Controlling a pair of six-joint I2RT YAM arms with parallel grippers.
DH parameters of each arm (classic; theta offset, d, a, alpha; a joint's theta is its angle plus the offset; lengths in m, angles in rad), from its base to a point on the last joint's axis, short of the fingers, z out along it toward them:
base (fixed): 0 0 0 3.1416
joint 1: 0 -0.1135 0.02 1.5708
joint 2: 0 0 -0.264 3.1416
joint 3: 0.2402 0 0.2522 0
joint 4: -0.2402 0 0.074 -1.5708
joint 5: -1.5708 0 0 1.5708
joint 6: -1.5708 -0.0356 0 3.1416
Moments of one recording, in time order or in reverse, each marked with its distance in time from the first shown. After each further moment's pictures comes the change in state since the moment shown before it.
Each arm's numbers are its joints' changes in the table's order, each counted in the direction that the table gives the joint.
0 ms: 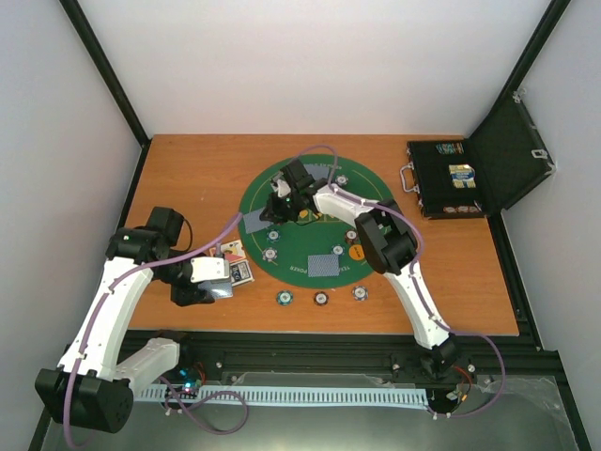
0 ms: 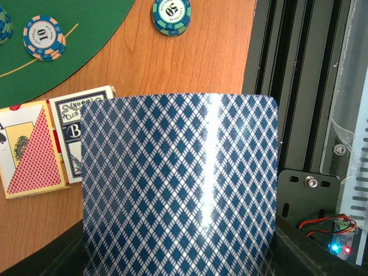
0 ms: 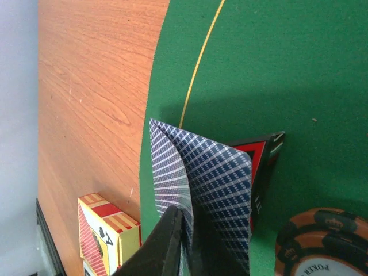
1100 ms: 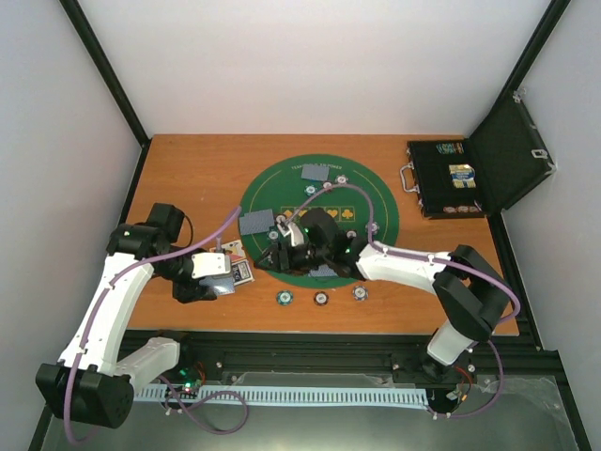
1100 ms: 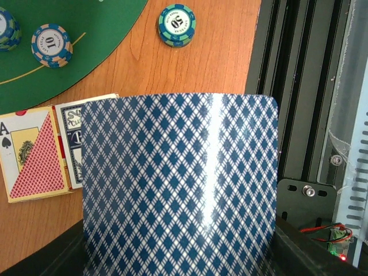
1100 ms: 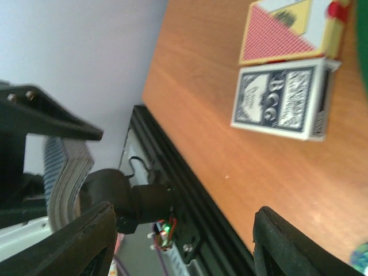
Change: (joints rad) left arm 0.000 0.027 0.024 0.003 -0.022 0.026; right arm -0.223 -0.799 -0.921 0.427 -0.025 -0.201
